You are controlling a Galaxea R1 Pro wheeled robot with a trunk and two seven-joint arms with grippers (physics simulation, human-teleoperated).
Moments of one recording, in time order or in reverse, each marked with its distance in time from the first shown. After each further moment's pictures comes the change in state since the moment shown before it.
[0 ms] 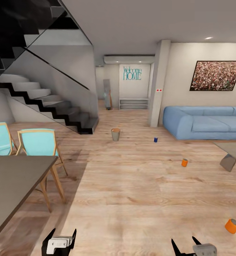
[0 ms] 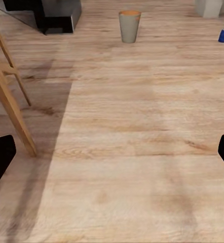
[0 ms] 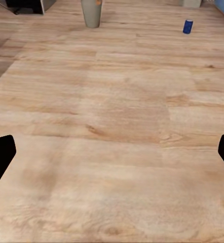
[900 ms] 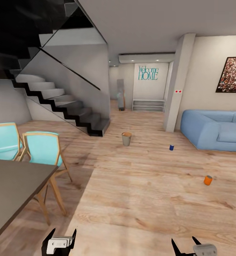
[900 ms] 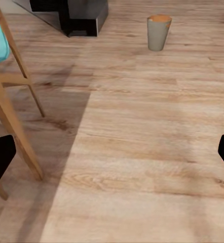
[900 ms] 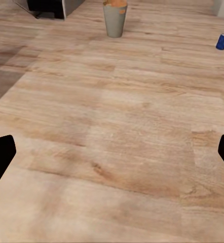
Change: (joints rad) left arm 0.000 0.000 0.000 0.000 0.000 0.000 0.000; right arm 0.000 0.000 0.000 0.000 -0.001 0.000 -0.001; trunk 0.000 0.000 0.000
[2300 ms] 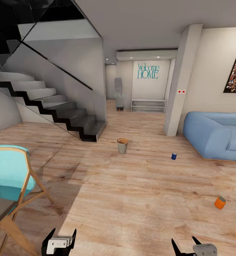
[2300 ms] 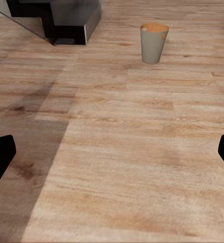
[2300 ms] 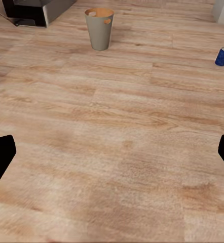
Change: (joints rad) left arm 0.000 0.000 0.000 0.000 0.000 0.000 0.000; right arm -0.001 0.000 -0.001 0.000 0.001 0.000 -0.001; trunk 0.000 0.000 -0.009
